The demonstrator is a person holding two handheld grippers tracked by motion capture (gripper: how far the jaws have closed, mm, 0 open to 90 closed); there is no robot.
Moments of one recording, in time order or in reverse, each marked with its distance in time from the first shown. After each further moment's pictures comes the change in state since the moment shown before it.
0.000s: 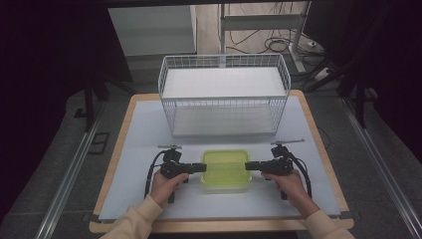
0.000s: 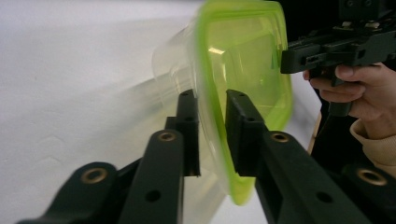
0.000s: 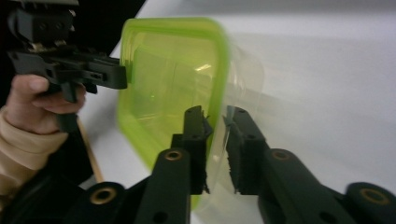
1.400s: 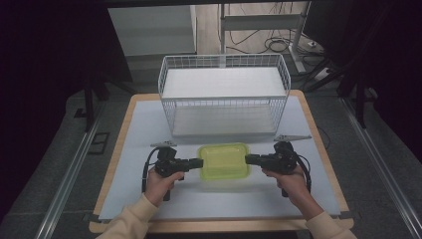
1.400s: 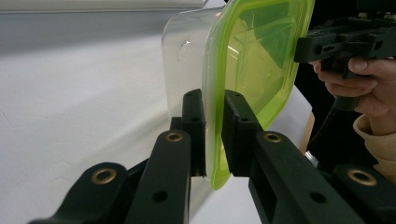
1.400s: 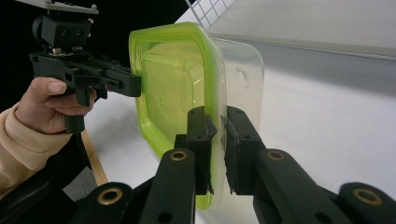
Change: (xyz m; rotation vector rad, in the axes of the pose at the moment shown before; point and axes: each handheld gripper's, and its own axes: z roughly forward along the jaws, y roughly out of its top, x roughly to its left) left arm -0.015 0.010 -0.019 -0.040 0.005 0.105; right arm 0.041 0.013 -0.021 -0.108 -0.029 -0.176
